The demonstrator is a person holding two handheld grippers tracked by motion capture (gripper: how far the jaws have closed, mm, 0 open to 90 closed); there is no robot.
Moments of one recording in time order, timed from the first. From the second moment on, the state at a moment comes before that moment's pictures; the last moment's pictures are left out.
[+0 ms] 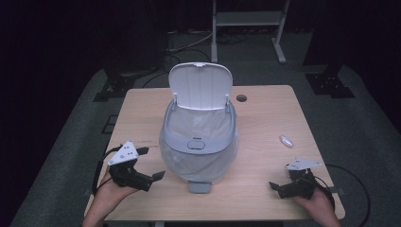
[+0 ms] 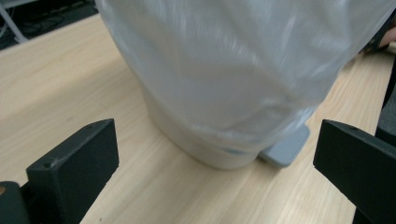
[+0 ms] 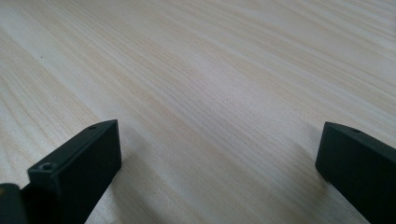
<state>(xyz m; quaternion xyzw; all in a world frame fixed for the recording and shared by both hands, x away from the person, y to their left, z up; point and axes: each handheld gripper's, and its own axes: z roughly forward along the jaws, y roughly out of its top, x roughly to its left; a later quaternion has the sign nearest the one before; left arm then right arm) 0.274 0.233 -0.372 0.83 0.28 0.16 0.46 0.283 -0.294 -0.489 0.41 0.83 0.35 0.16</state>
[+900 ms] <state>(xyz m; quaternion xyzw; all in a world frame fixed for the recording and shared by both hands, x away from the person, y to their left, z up) 0.282 0.247 -0.437 0.85 0.32 0.16 0.39 0.283 -0.294 -0.489 0.41 0.83 0.35 0.16</state>
